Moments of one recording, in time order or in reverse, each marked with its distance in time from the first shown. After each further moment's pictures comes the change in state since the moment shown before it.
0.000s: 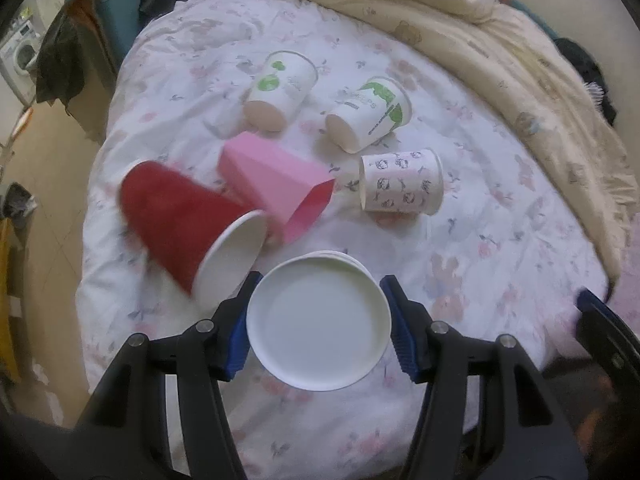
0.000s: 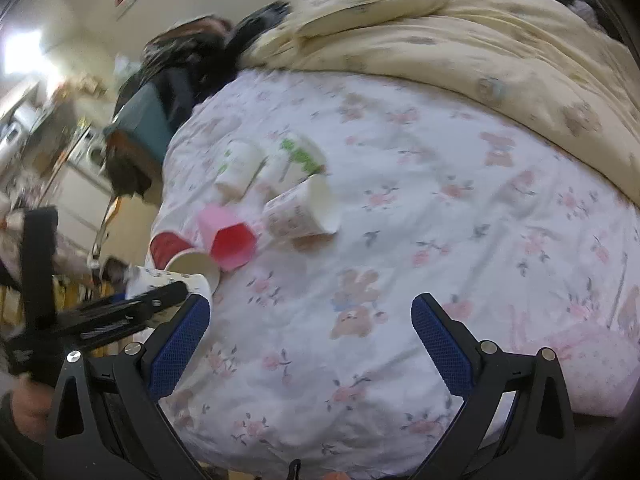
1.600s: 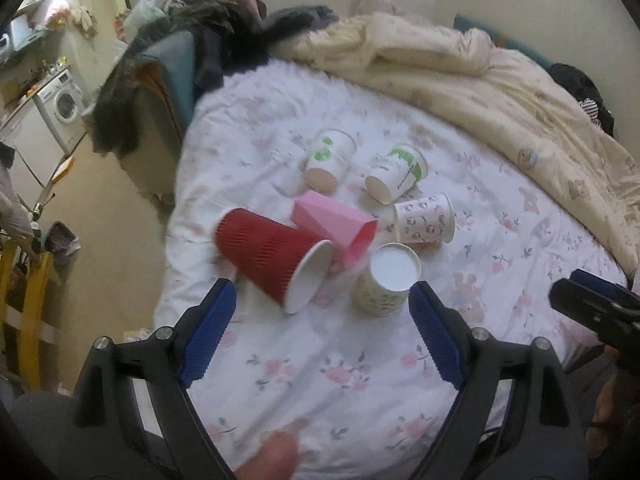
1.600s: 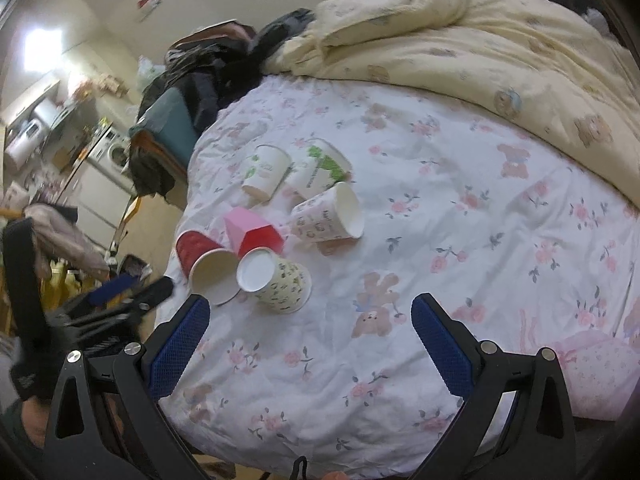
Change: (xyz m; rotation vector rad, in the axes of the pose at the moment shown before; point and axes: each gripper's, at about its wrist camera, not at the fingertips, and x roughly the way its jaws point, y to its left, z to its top) left arm -0.098 0.033 -0.049 0.041 -0.281 0.114; right arm -0.011 0.029 -0.009 -0.104 -0.022 0.083
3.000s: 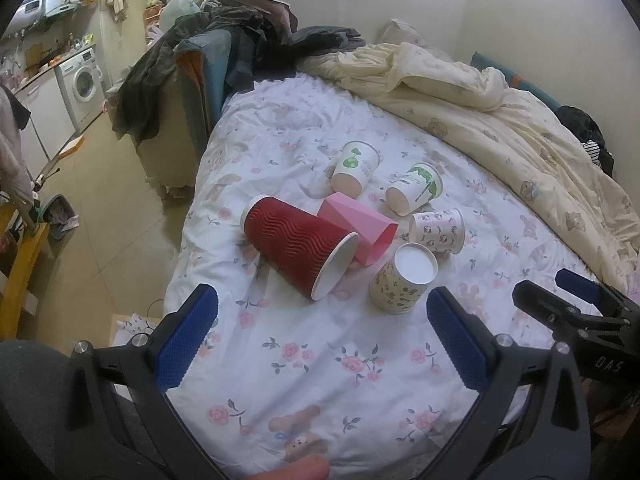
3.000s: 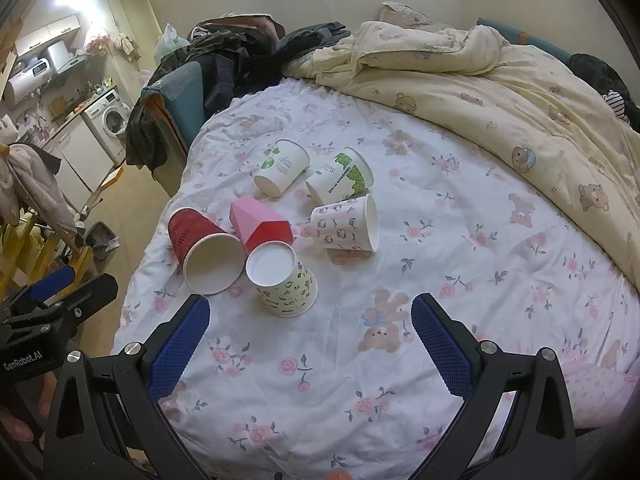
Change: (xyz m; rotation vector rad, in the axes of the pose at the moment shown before) left arm -0.013 0.035 -0.032 -0.123 -0.079 -0.014; right arm 0.017 0.054 -0.019 -0.185 -0.061 -0.129
